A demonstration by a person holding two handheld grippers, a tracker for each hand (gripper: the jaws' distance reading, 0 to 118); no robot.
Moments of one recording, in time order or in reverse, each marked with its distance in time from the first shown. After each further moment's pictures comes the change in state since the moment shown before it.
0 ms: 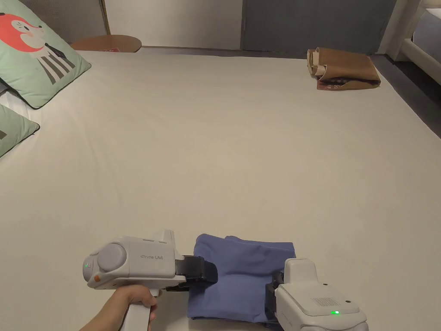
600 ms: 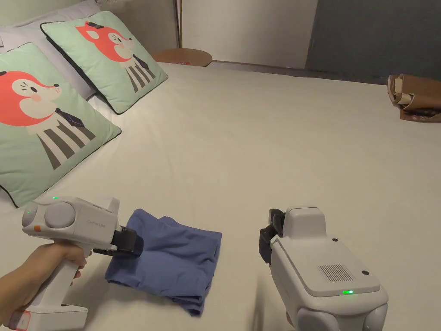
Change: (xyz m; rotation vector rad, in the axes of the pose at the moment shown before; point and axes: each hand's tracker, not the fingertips) left arm -0.151 0.104 0.206 0.136 0.513 -0.161; right arm -0.169 0.124 0.020 0.385 0.172 0.135
